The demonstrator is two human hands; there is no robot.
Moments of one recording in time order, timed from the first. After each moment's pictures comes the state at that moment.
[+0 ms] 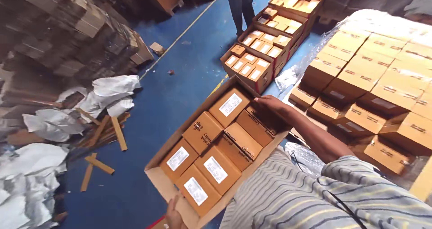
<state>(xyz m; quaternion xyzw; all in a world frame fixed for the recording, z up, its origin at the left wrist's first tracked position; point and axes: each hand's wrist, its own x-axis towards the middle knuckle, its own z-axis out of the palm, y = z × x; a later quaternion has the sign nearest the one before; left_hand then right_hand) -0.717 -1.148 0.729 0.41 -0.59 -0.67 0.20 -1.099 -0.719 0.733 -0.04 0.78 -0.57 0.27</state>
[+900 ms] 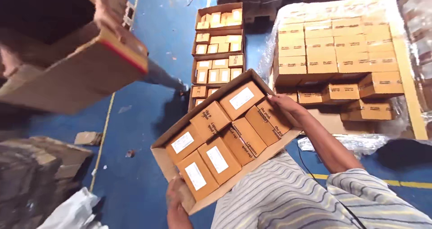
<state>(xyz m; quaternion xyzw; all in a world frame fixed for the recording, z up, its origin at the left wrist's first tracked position) -1.422 -1.216 0.752 0.20 -0.67 -0.69 -0.16 -1.365 -0.645 0.730 0.31 0.72 -0.62 0.07</state>
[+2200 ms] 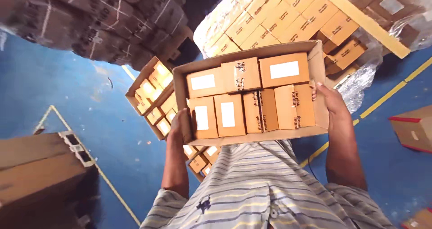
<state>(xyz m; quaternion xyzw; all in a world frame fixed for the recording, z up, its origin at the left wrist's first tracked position) -1.831 -0.468 0.768 -0.21 -0.78 -0.34 -0.48 -1.275 -0.403 0.704 0.70 0.32 -0.55 -0.34</state>
